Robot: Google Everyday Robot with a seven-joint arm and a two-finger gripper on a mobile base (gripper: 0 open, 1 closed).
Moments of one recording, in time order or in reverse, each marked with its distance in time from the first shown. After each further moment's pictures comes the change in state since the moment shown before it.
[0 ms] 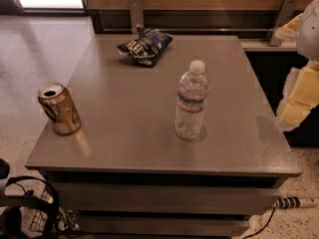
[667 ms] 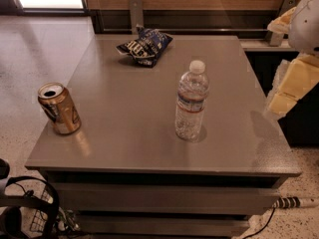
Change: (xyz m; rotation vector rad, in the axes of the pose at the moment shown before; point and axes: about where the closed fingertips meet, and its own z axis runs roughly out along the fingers) arm -0.014 -0.017 0.005 0.029 -0.077 0.005
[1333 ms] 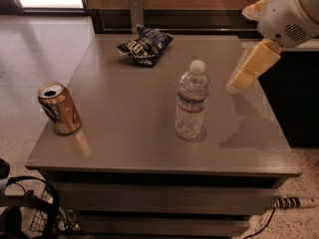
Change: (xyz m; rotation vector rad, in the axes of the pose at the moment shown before) arm -0.048 -0.054 0.036 0.059 -0.242 0.017
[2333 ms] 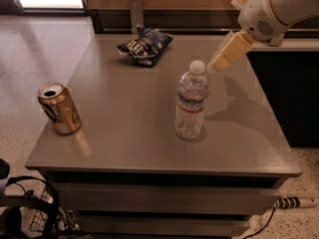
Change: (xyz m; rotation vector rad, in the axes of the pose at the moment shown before) arm -0.013 -0.062 0.046 0.115 -0.109 0.049
